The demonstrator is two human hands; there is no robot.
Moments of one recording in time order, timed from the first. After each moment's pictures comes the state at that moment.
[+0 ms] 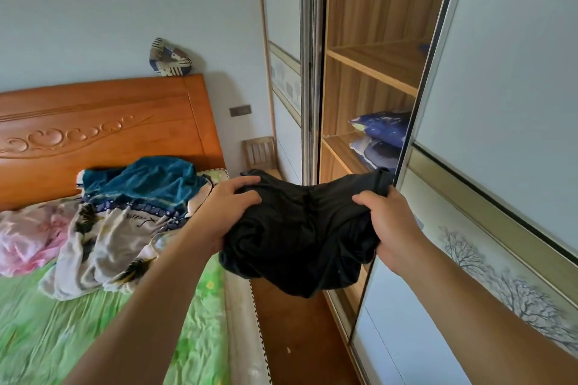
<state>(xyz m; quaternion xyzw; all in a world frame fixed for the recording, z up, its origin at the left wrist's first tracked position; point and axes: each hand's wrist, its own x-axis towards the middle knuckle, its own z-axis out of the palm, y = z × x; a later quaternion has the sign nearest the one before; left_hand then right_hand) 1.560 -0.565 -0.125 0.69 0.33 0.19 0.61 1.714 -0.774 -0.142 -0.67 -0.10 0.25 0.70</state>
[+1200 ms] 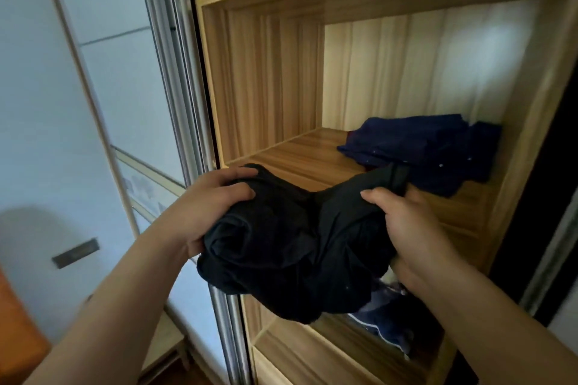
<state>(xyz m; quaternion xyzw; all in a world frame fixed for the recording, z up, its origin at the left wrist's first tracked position) 1.961 -0.332 0.033 0.77 0.00 0.05 0.64 1.984 -0.589 -0.006 -0.57 0.00 -0.08 0.82</state>
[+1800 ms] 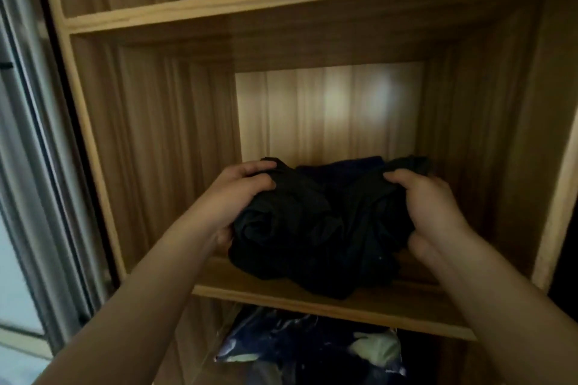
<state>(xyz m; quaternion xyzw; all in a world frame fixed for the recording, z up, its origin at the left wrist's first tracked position) 2.194 -0.368 0.088 0.70 -0.20 -0.08 0.68 2.096 -0.601 0.066 -0.53 0.14 -0.31 0.78</state>
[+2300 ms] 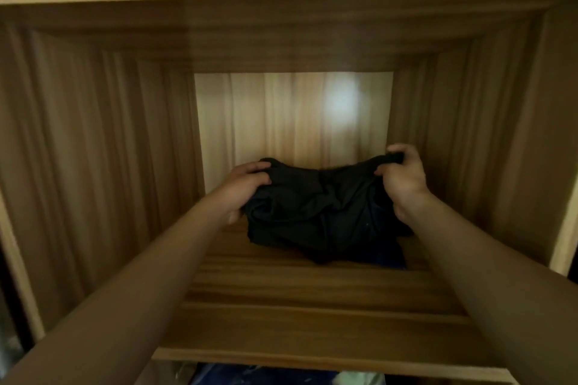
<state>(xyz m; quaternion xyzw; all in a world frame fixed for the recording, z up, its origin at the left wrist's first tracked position) 2.335 -0.449 0.081 0.69 -0.24 -0.12 0.67 2.208 -0.701 0.081 -0.63 0.21 -0.42 0.62</state>
